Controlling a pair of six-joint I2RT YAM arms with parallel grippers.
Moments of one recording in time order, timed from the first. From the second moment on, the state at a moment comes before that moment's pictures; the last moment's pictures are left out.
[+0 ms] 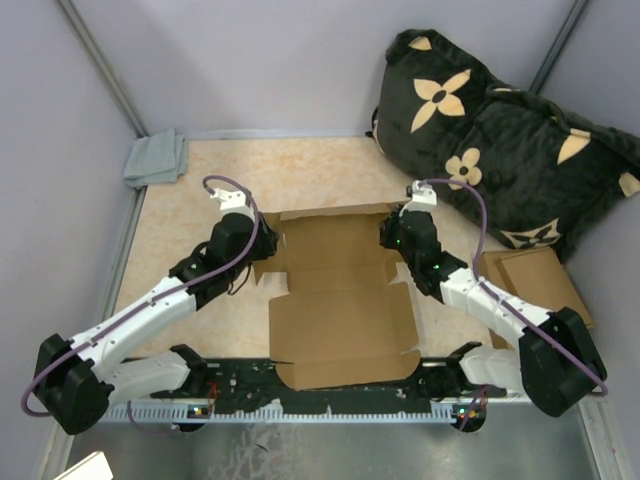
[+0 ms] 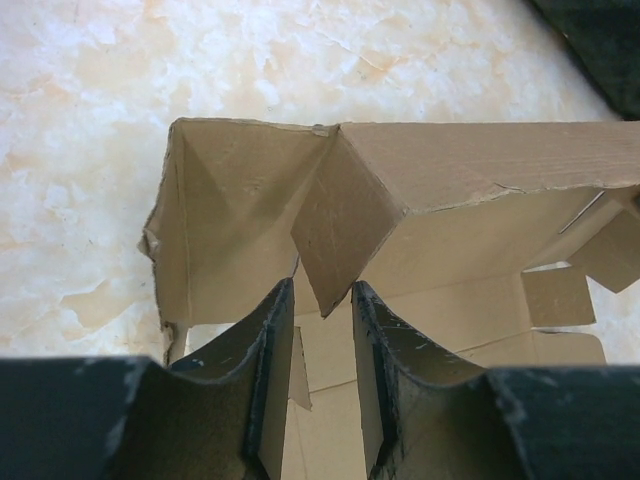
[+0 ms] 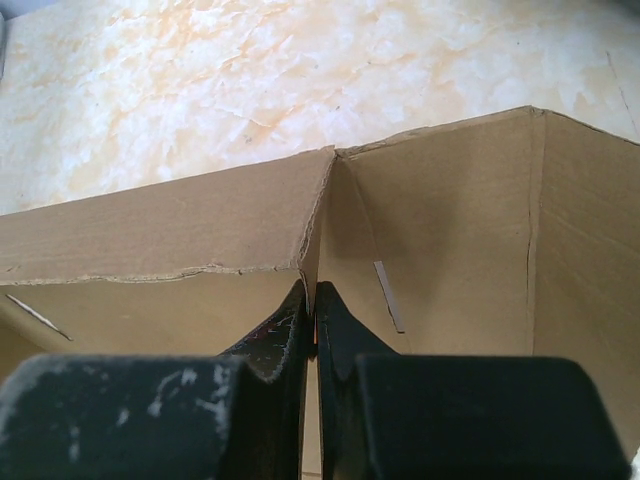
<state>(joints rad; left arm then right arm) -0.69 1.06 0.76 -0.17 -0.37 -0.58 0.54 1.19 0.62 0.20 0.29 0.51</state>
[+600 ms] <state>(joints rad) -0.69 1.11 0.78 -0.14 -0.35 -0.57 0.55 1.16 0.62 0.19 0.28 0.52</state>
